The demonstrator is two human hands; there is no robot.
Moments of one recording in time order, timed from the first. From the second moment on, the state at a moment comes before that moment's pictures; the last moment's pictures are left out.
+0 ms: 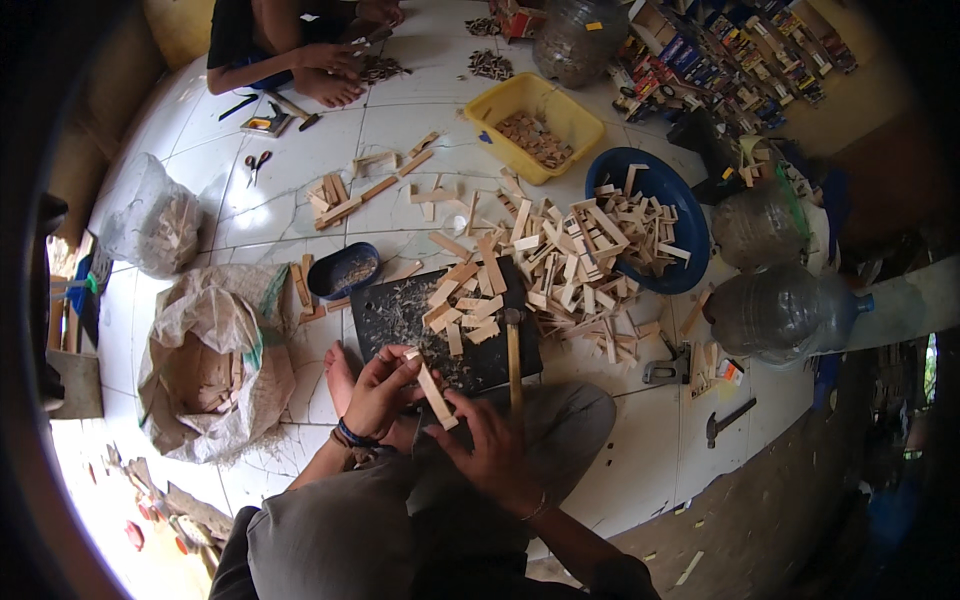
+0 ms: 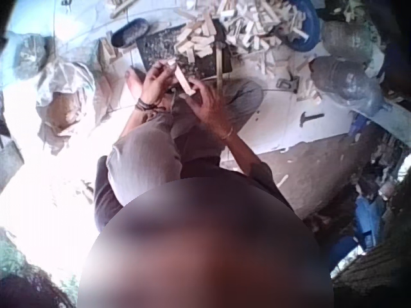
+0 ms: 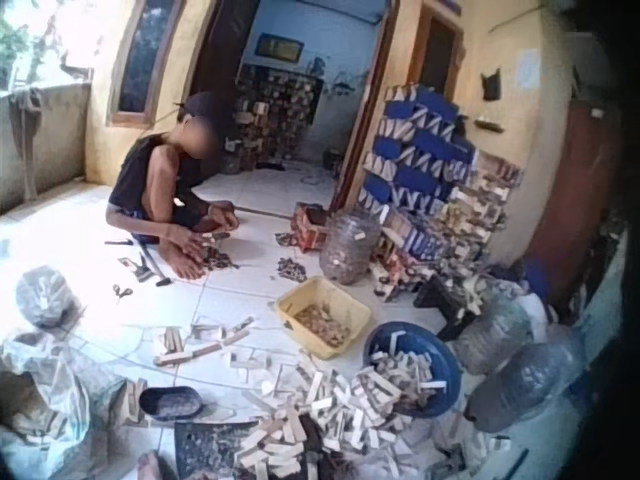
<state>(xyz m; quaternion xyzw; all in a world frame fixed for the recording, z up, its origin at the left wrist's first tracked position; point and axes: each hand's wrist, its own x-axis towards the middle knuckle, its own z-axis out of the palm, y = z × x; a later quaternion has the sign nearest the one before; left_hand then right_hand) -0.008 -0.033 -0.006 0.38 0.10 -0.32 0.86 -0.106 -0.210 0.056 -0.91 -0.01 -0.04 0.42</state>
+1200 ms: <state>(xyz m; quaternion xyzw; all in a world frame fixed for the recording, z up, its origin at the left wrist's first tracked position) 0.022 0.031 -0.003 0.79 -0.08 -0.09 0.60 0.056 -0.393 0.091 -0.93 0.05 -0.28 0.24</state>
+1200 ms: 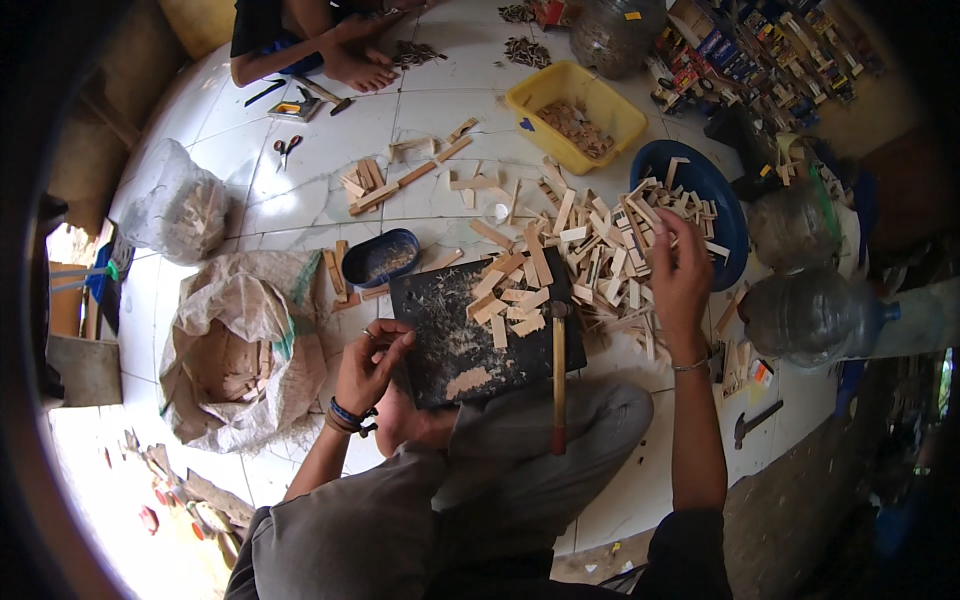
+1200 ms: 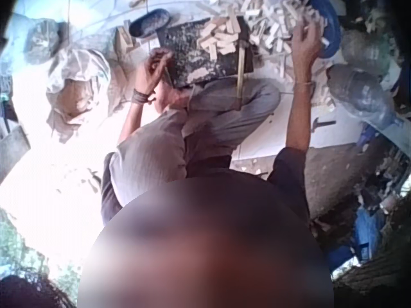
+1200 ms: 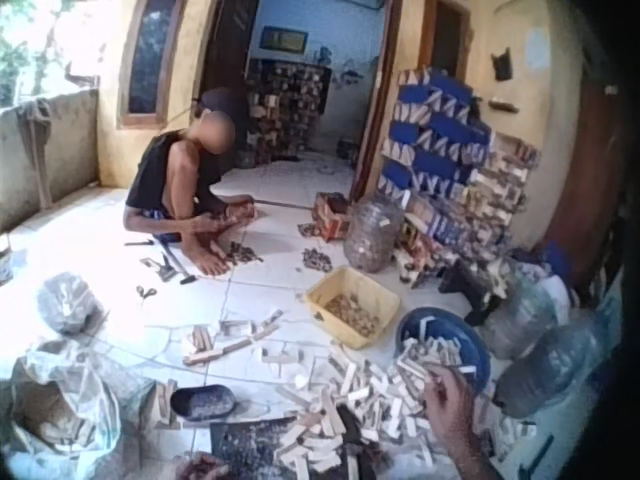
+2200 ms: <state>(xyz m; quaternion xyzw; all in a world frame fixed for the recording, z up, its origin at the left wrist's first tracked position) 0.020 -0.008 0.076 0.67 -0.29 -0.14 0.67 -0.053 -0.216 0.083 -0.84 0.01 -0.12 0.53</state>
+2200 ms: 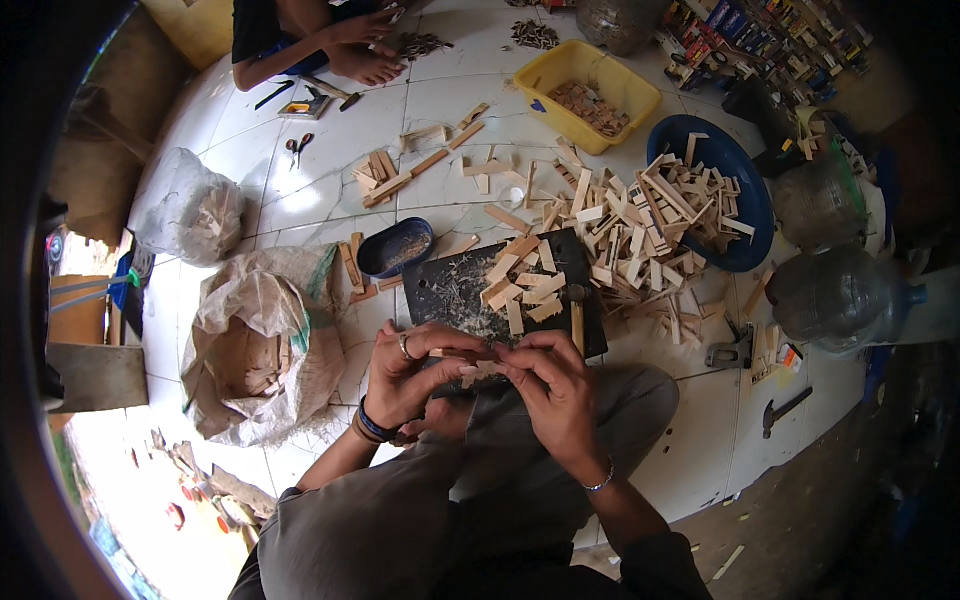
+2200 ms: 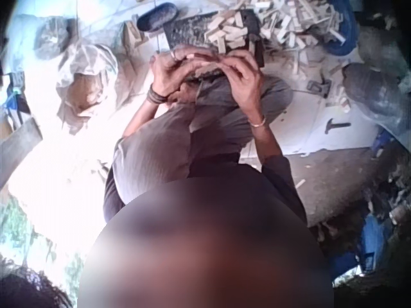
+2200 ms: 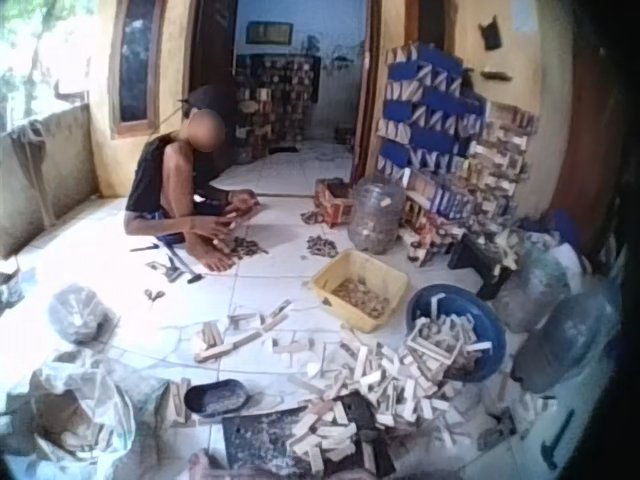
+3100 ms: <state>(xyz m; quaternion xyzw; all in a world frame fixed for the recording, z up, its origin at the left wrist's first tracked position) -0.007 0.017 0.051 0.40 -0.02 -0.26 0.88 -0.038 -0.272 0.063 -0.70 0.21 -0.14 0.66</state>
